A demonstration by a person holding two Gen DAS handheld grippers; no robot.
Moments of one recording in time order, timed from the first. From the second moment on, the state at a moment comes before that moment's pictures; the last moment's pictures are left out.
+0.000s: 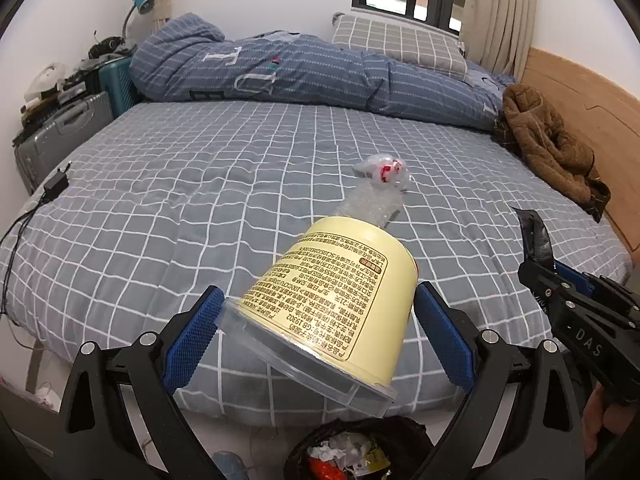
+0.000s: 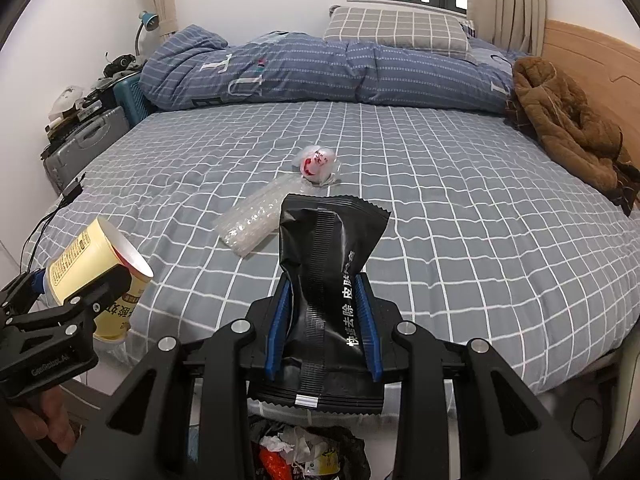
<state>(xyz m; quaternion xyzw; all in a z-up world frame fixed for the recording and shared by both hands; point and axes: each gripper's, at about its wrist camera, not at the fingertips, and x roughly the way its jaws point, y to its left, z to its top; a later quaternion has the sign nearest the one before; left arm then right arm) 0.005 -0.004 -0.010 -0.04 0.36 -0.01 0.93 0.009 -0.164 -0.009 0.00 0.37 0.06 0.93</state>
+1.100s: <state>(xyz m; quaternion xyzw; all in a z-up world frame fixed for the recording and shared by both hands) -0.087 -0.014 -0.043 -0.04 0.40 -0.01 0.92 -0.092 -0.153 -0.051 -0.01 0.41 0.07 0.91</state>
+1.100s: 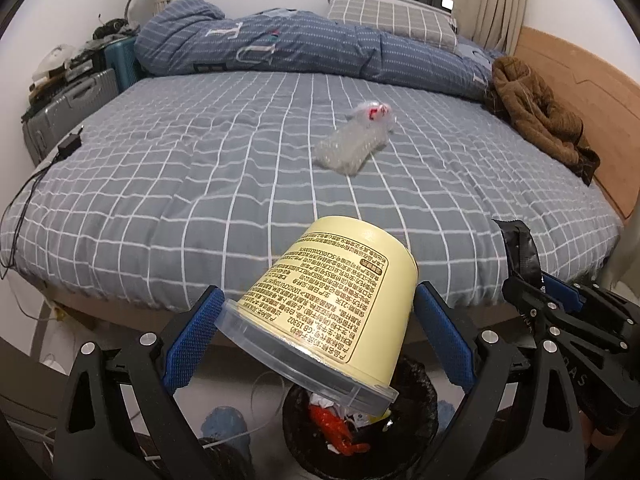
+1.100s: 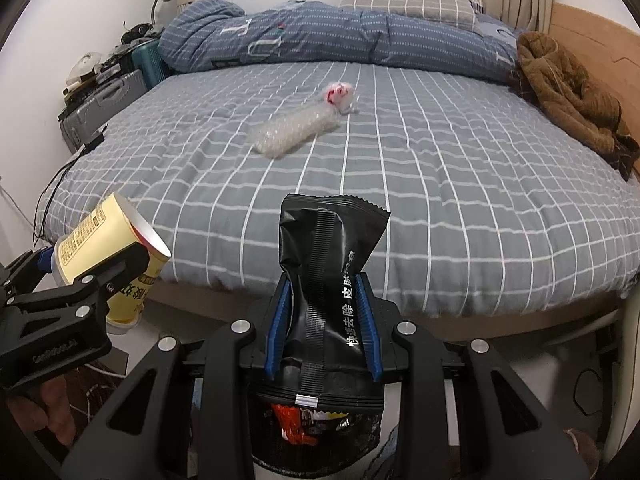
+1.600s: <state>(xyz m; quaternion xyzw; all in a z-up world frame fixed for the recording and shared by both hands) -0.114 -0.014 -0.073 -0.04 0.44 -0.01 0.90 -0.116 -0.152 -0.085 -0.01 0.45 0.07 0.89</state>
